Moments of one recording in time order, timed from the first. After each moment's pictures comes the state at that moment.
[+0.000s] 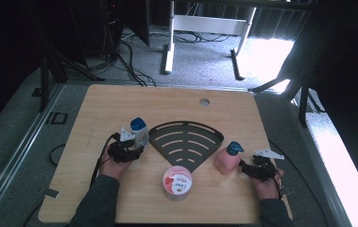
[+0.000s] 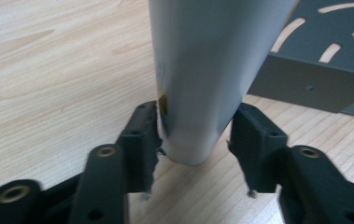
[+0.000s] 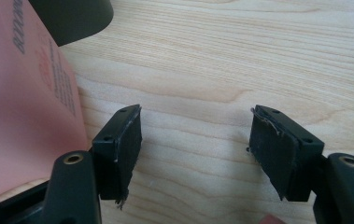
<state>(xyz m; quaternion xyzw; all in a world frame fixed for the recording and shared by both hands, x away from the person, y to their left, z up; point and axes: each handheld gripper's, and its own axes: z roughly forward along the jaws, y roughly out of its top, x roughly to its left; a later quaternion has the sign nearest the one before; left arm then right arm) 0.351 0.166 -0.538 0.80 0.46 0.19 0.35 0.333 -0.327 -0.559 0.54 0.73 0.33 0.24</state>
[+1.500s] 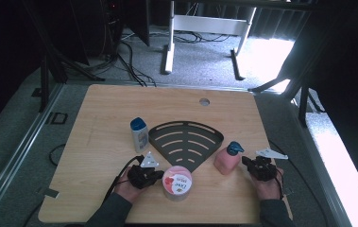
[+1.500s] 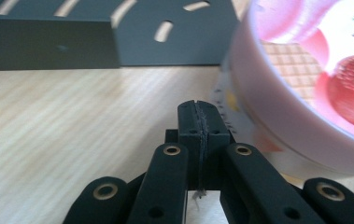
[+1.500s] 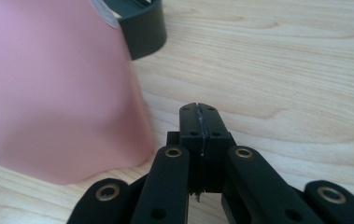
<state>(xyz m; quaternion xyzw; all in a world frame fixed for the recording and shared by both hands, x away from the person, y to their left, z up) 0.286 0.096 -0.540 0.87 0.32 0.07 0.37 0.321 -0.322 -0.536 0.51 0.75 0.37 0.20</state>
